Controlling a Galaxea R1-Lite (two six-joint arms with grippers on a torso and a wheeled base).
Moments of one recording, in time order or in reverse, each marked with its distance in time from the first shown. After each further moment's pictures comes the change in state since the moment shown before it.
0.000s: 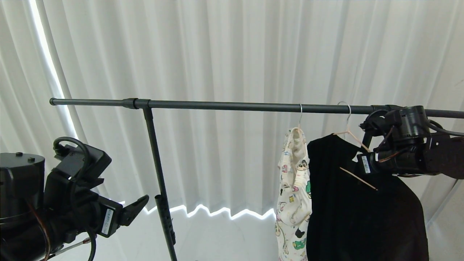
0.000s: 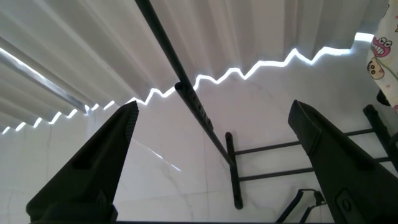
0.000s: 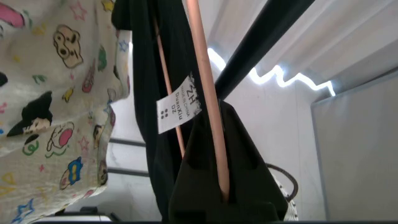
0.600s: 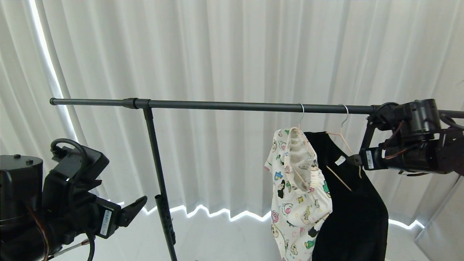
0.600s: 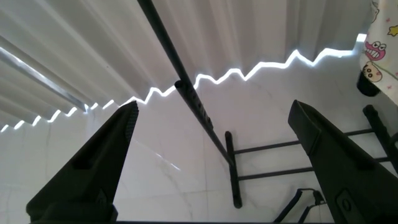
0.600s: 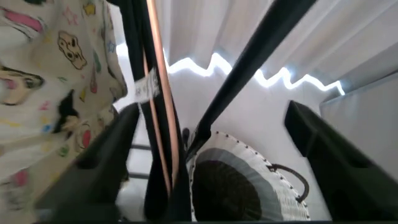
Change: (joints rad) left arm 0.014 -0.006 0.015 -0.010 0.001 -0.008; right arm 0.019 -0.081 0.008 0.024 -0.006 0.068
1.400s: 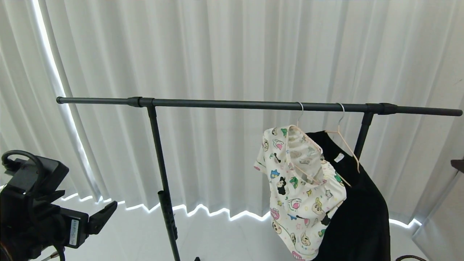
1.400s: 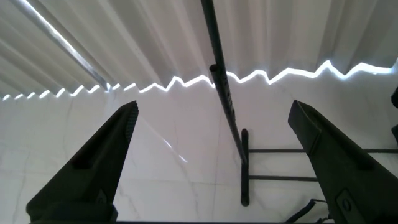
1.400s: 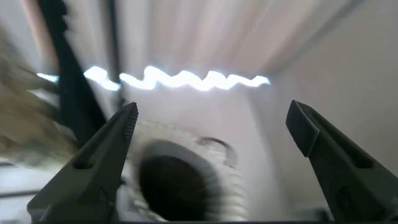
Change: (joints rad) left arm 0.154 -0.128 0.089 -0.003 0.000 0.006; right arm -0.280 -0.547 0.149 0.206 -0.067 -0.231
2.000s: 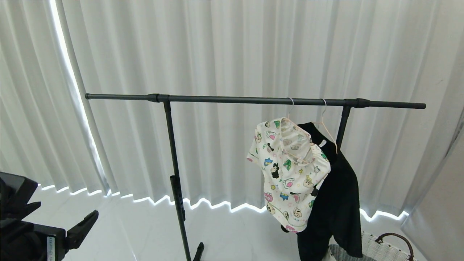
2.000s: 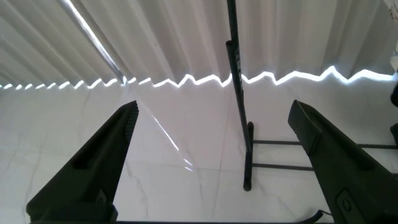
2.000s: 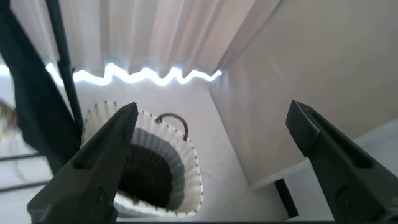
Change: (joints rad) left arm 0.061 -0.138 0.087 0.000 0.002 0.003; right arm -0.088 -0.051 0.140 -0.148 -0.010 -0.076
